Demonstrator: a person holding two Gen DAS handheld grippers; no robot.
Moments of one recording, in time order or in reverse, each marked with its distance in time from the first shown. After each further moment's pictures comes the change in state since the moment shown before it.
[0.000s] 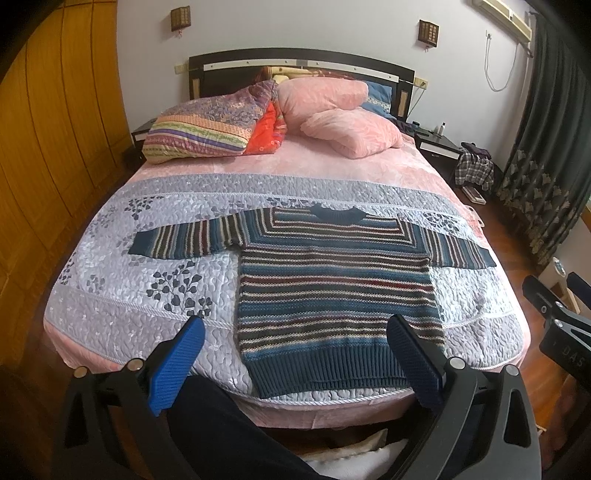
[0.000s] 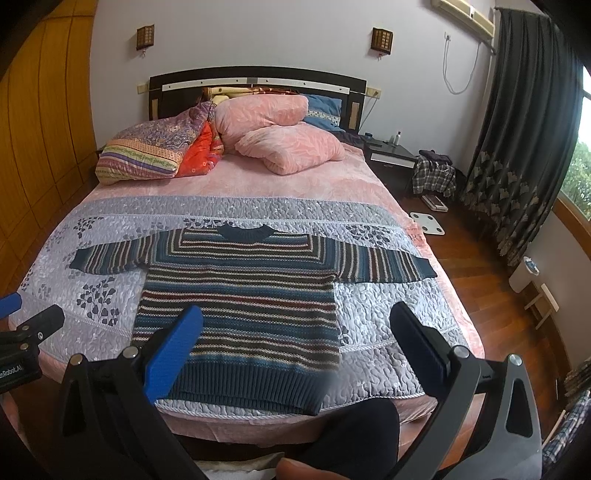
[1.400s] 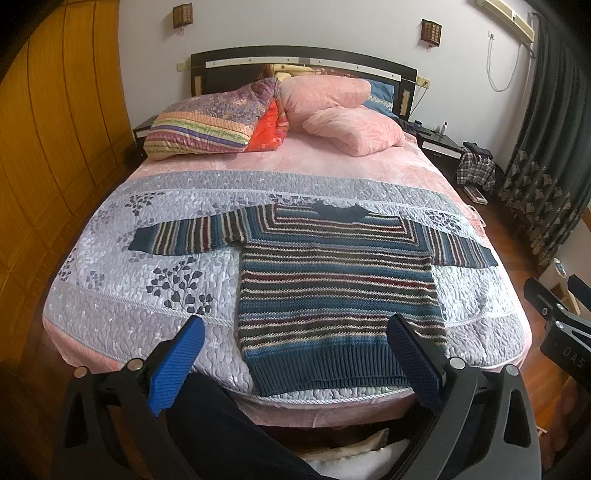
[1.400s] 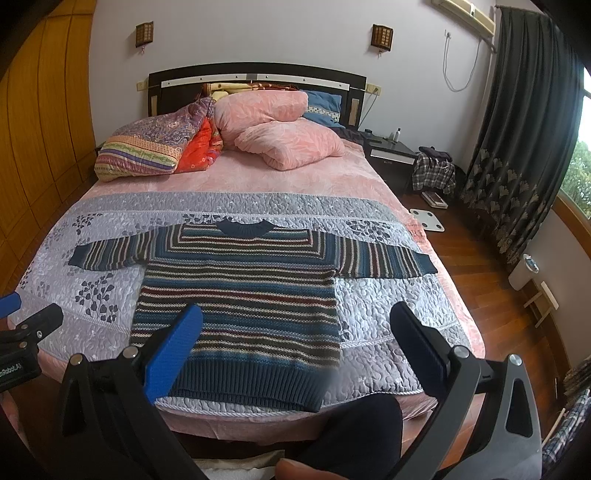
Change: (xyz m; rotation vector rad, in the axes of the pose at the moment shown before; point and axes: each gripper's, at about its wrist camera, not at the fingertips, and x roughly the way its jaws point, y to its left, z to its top) left arm 0.005 0.007 -0.009 -0.007 0.000 0.001; right arm -0.005 0.000 0.005 -0.004 0.004 0.000
